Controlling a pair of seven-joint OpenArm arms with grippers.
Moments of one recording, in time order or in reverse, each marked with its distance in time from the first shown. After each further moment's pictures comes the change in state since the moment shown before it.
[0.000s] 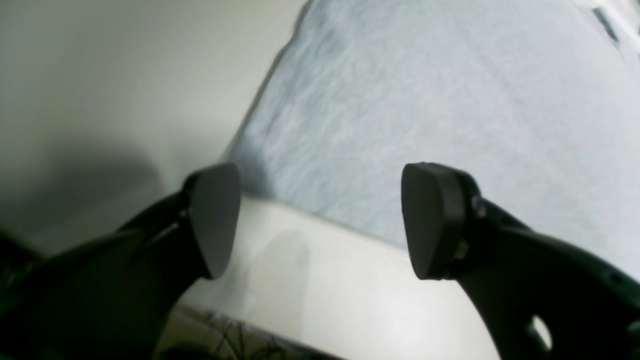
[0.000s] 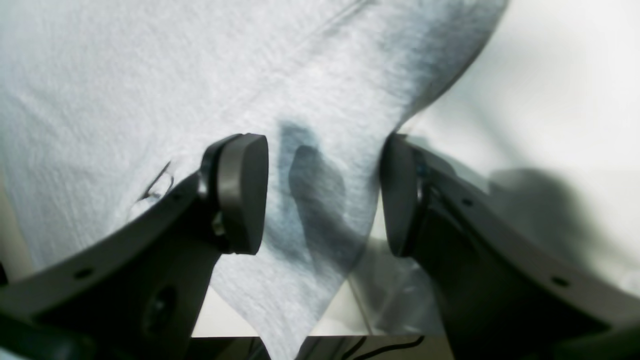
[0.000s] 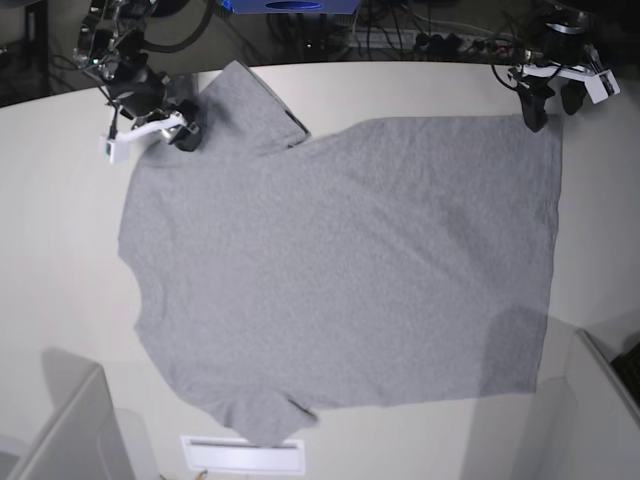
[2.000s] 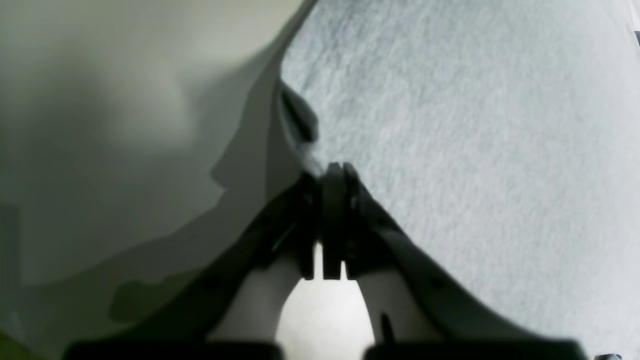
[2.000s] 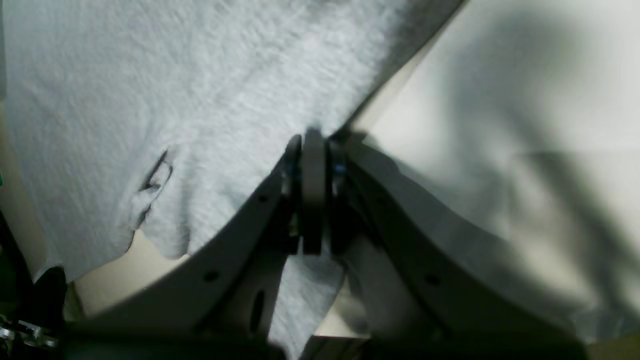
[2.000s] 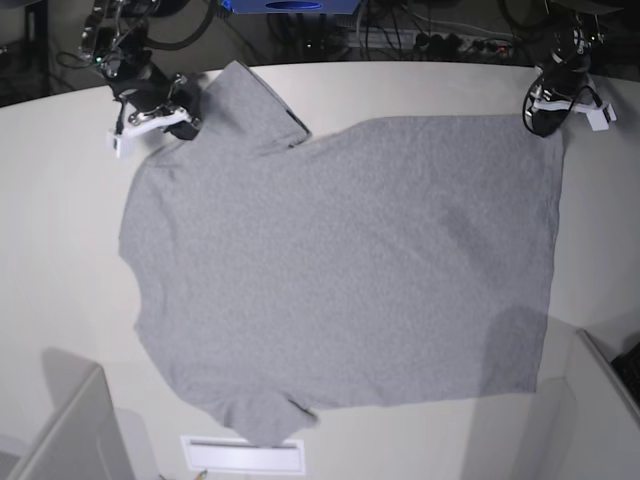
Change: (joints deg) left arm -16.6 3.0 -8.0 -14.2 -6.0 -7.5 22.8; right arm -0.2 0.0 -0.1 -2.9 1.6 1.0 0.1
